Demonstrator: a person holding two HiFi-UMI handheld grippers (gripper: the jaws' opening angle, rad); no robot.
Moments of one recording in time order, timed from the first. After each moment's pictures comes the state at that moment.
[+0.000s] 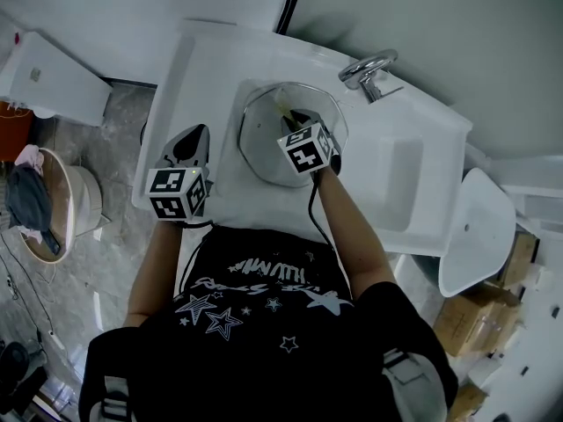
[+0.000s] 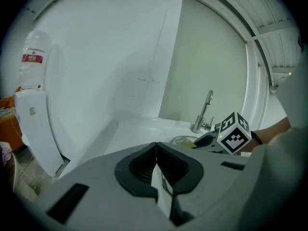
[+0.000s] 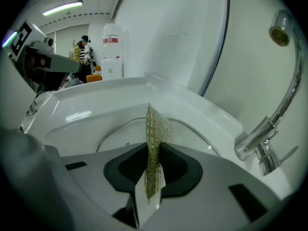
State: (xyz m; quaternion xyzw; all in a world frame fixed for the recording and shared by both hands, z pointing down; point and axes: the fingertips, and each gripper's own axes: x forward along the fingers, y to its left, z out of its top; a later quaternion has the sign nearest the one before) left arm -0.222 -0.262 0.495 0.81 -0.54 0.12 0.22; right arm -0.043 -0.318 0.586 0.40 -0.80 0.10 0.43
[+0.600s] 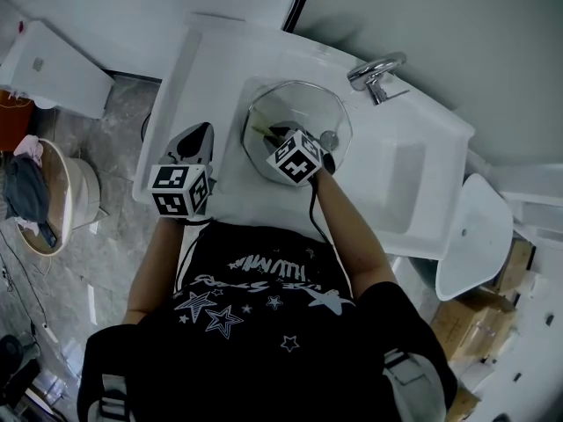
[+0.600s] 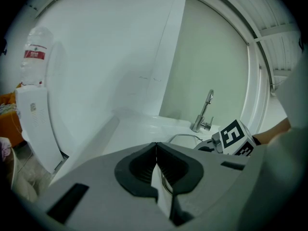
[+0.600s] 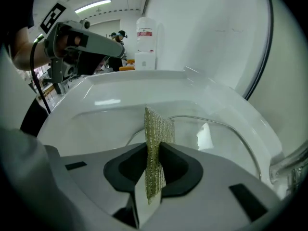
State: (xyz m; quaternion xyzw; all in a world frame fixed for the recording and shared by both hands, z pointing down) left arm -0.225 -0.256 0.501 0.80 -0.54 0.12 0.23; right arm -0.100 -0.262 0.616 0.22 -0.85 0.07 0.48
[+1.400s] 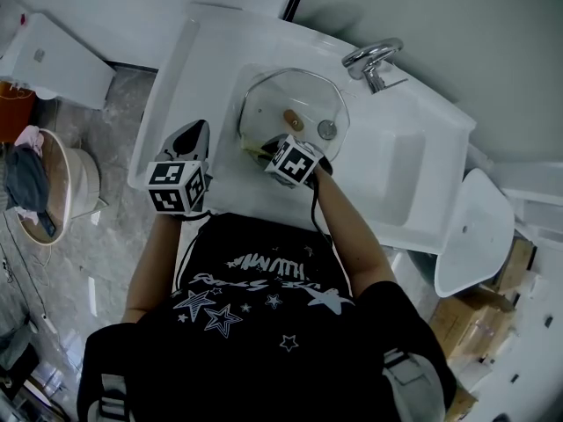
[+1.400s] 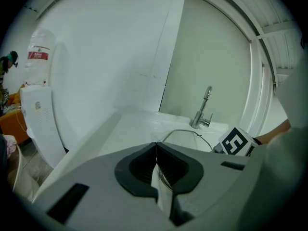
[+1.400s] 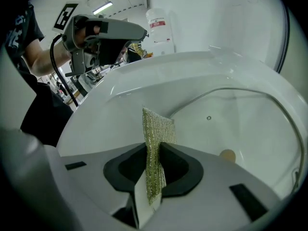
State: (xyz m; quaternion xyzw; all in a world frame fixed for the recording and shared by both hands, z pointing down) left arm -0.219 -0.231 0.509 0.79 -0.55 0.13 0.24; right arm -0.097 -0.178 0.651 0.08 -0.85 0.15 0.50
